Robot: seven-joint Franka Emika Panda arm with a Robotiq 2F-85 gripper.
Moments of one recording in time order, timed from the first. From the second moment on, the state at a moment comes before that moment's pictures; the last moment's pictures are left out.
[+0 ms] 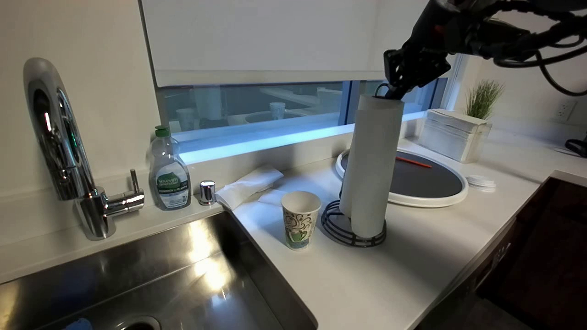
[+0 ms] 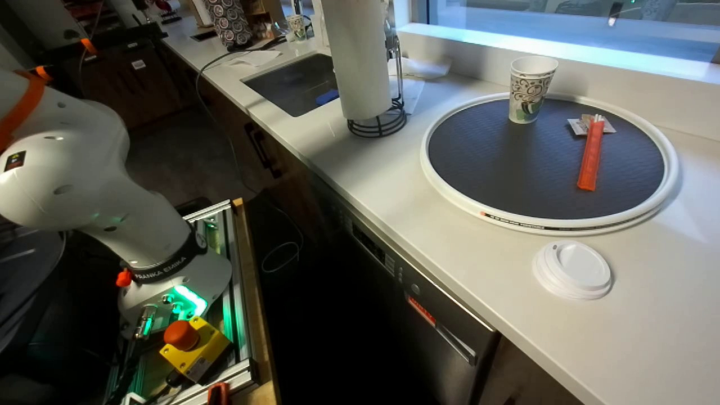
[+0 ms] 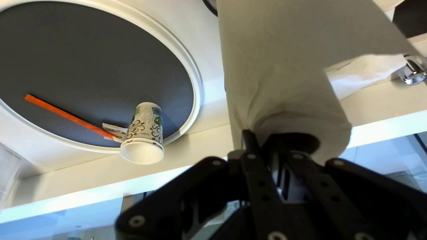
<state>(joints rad) 0.05 -0.44 0.32 -2.28 -0.15 2.39 0.59</state>
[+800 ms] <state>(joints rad) 0.04 -0.49 0.33 -2.29 -0.16 2.38 0.59</state>
